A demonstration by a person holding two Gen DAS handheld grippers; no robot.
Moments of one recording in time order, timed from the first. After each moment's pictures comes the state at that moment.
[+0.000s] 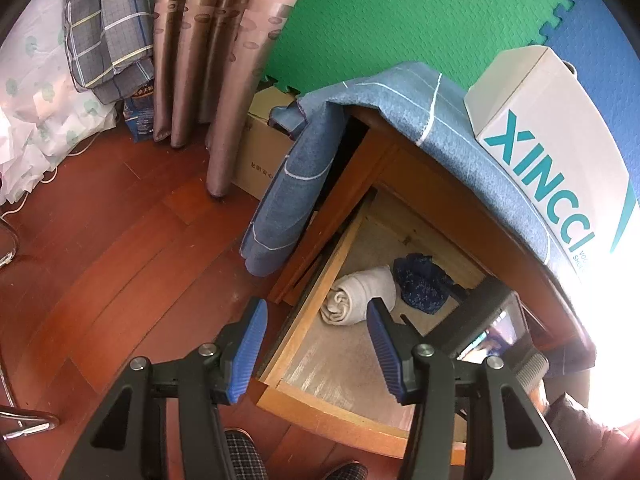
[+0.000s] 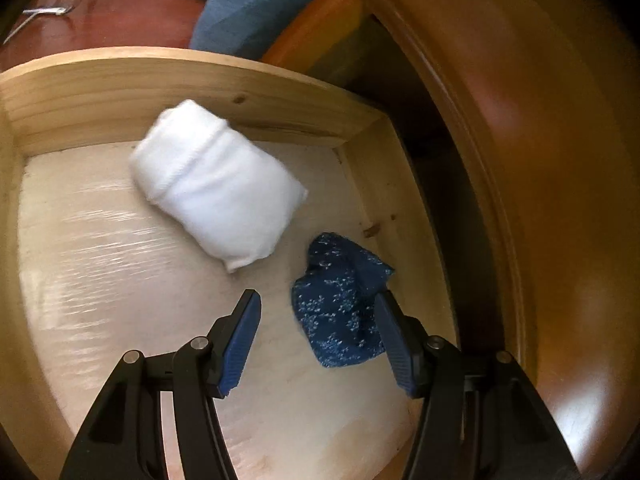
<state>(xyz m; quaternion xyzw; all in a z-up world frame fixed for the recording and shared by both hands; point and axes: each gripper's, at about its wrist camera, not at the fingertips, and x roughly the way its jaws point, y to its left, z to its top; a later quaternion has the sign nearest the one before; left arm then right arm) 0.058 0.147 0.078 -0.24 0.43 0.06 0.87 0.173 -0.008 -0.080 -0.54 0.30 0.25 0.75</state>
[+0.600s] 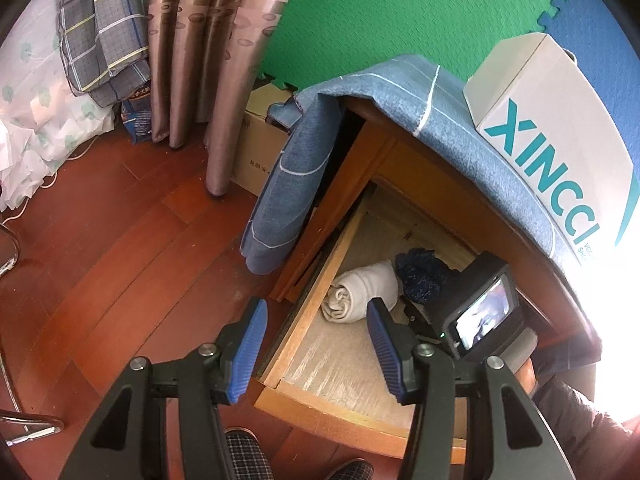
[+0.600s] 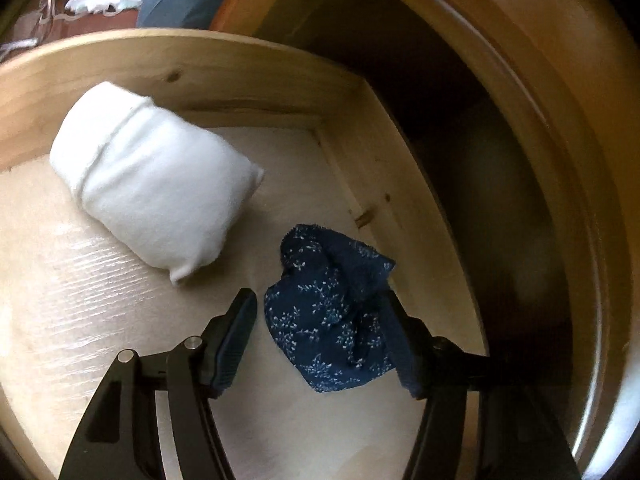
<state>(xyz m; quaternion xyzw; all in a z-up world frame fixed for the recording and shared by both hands) 0.061 0.142 0.075 -0.23 0.44 0.06 0.87 0.227 -0.013 -0.100 -0.49 0.32 0.25 0.78</state>
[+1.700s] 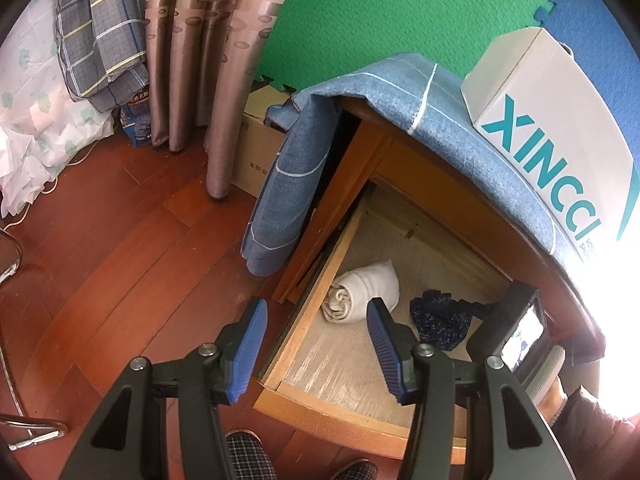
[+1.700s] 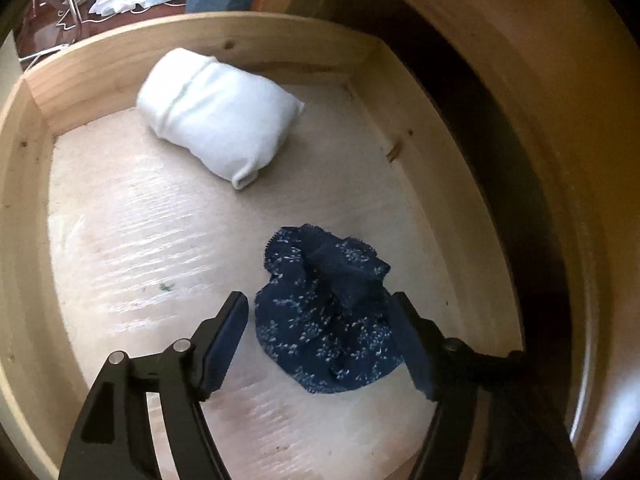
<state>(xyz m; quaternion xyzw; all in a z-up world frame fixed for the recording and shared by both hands) 0.059 0.141 0.075 -0.22 0.44 0.06 0.87 0.208 -0.060 -0.080 -0.46 0.39 0.29 0.74</state>
